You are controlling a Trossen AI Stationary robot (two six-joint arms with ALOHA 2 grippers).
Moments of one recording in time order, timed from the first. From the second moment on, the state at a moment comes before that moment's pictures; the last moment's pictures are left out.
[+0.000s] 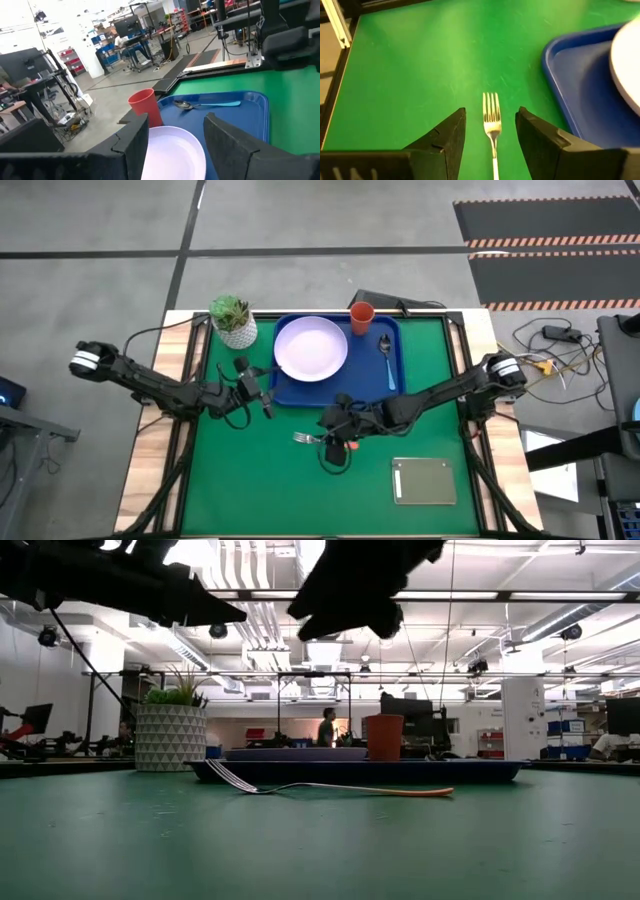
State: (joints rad) left arm -0.23 1.08 0.34 0.73 -0.77 0.30; right arm 0.27 1.77 1.26 -0.19 0.23 0.37
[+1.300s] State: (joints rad) left arm -0.23 1.06 0.34 0.73 -0.77 0.30; right arm 0.29 2.12 1.40 -0.36 0.24 0.39
